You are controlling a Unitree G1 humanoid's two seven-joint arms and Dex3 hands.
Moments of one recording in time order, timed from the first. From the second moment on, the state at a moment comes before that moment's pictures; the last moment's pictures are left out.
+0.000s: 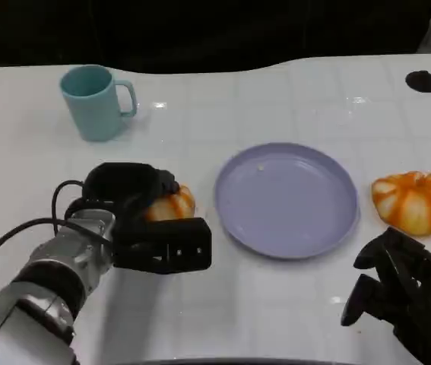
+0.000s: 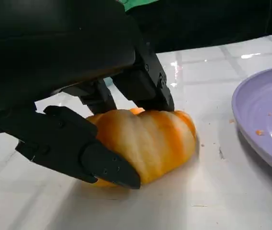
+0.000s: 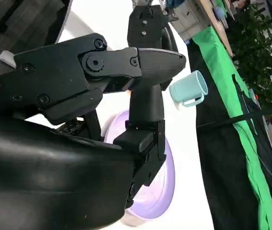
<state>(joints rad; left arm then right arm) -0.84 0.14 -0.56 1.27 0.74 -0.21 0.32 0.25 -0.04 -0.06 -0.47 0.46 0.50 0.20</state>
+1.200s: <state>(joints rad) -0.98 0.04 -0.48 1.15 0.66 -0.09 0.31 0.25 -0.04 -0.06 -0.46 0.46 0.50 0.20</state>
